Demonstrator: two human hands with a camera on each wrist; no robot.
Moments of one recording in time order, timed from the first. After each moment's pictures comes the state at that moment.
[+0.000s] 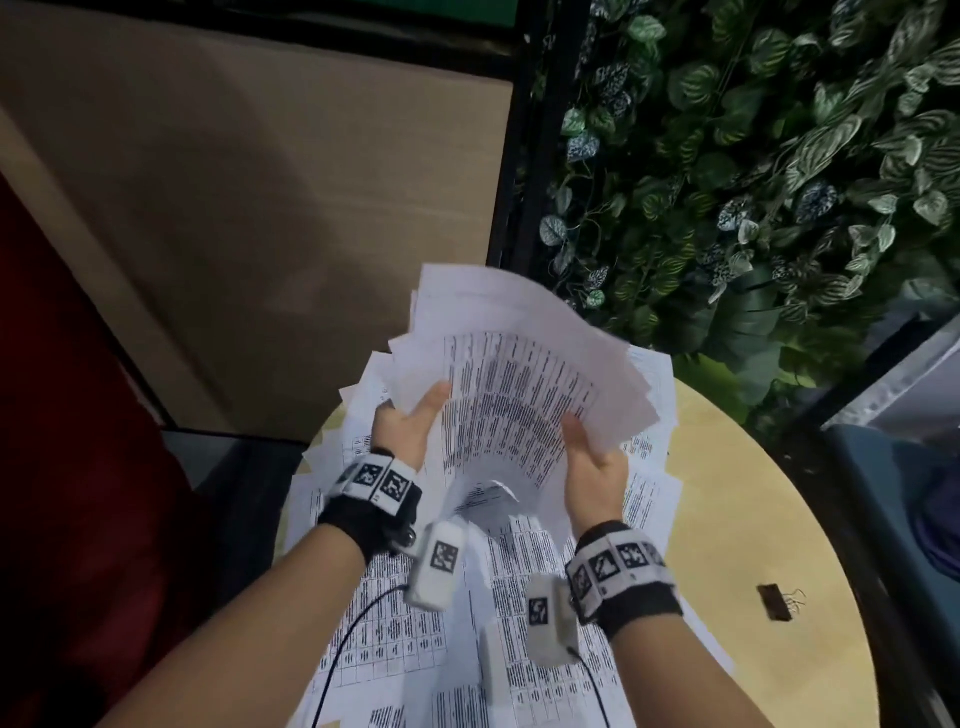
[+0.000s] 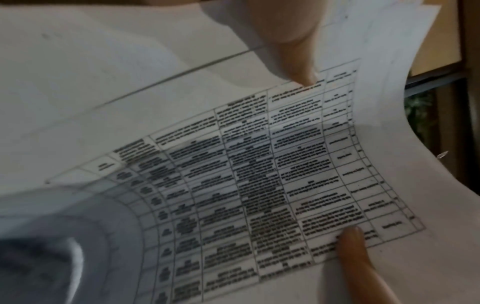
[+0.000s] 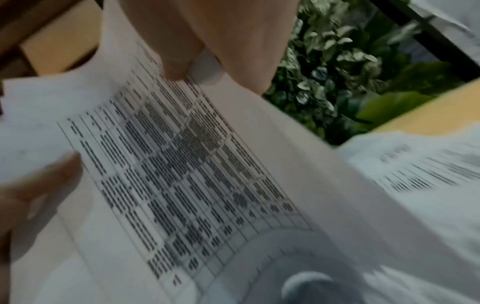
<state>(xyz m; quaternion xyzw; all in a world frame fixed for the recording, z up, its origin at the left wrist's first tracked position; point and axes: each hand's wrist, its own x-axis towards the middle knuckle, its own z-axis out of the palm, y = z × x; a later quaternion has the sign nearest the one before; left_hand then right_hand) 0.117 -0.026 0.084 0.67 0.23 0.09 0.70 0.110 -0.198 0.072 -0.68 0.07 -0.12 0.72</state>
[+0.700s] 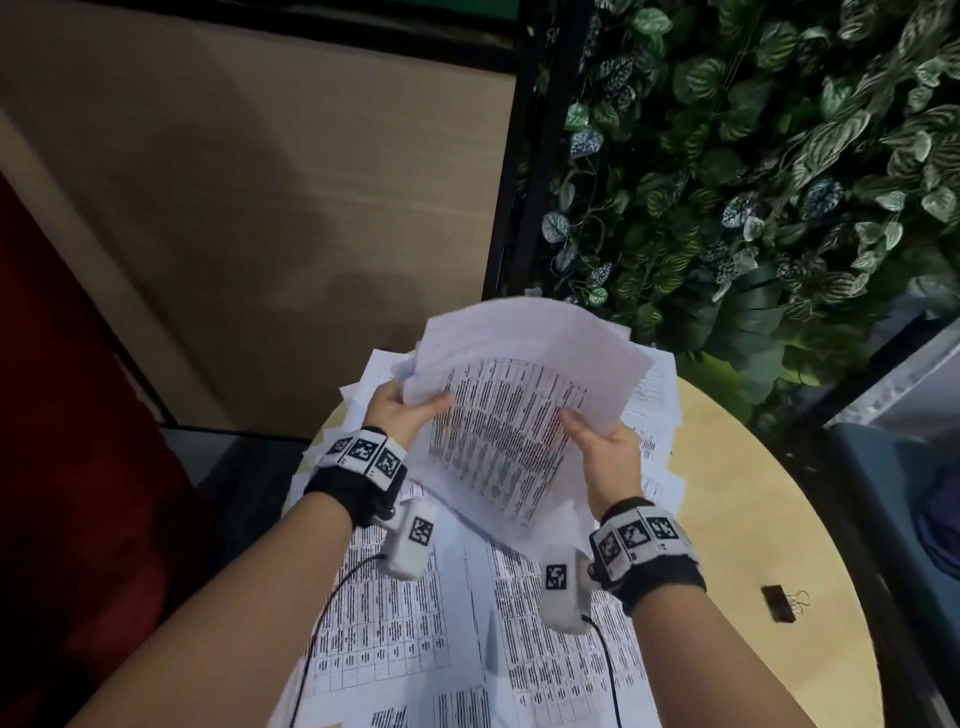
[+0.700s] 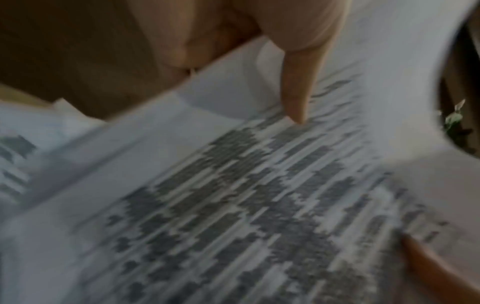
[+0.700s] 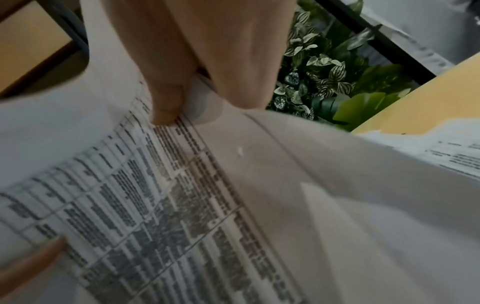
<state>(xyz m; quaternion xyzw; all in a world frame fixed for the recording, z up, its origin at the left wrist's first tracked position) 0.131 -0.007 0.094 0.74 0.15 0.02 0.66 0.134 -0.214 0.075 -0.69 0.05 -0.04 0.72</state>
